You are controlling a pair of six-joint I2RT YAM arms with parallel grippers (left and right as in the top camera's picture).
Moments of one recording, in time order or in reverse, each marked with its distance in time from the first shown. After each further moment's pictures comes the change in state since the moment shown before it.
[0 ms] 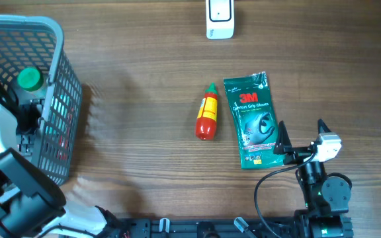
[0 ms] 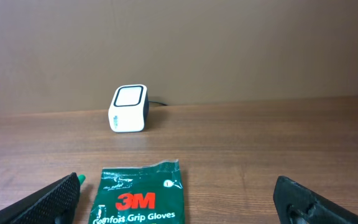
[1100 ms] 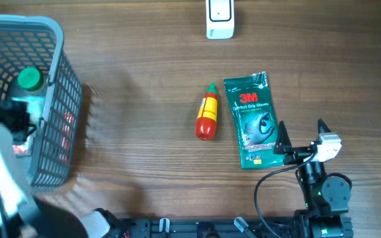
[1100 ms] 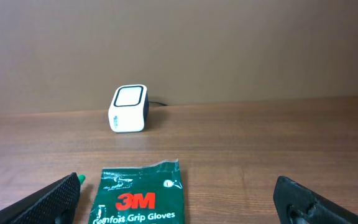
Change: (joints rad) left arm 0.018 -0.267 0.024 -0.027 -0.076 0.113; right arm 0.000 0.000 0.000 0.000 0.000 0.000
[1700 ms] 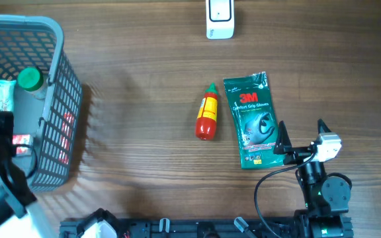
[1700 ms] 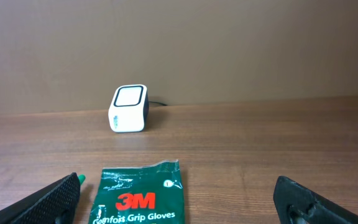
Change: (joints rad) left arm 0.006 -0.558 0.019 0.017 0.039 0.003; right arm 0.000 0.000 0.000 0.000 0.000 0.000
